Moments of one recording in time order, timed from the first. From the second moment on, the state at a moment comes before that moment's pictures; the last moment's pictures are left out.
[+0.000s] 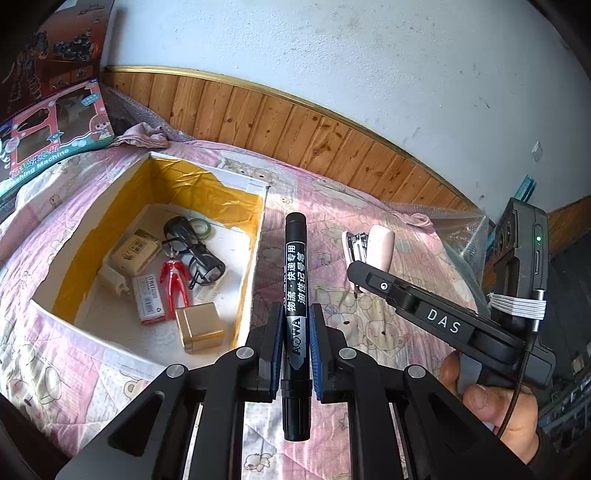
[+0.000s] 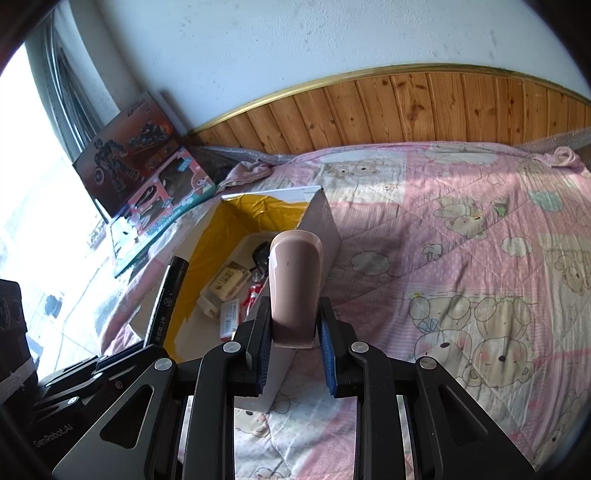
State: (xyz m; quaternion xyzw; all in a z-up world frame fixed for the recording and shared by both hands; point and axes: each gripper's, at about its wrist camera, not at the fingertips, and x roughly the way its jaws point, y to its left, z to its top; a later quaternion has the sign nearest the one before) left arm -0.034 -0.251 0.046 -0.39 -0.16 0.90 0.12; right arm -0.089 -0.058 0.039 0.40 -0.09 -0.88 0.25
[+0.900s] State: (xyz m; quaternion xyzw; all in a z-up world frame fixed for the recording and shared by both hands) left arm -0.027 -0.325 0.043 -0.38 -0.16 0.91 0.05; right arm -0.052 -0.135 0.054 0.38 -0.05 -0.87 0.31
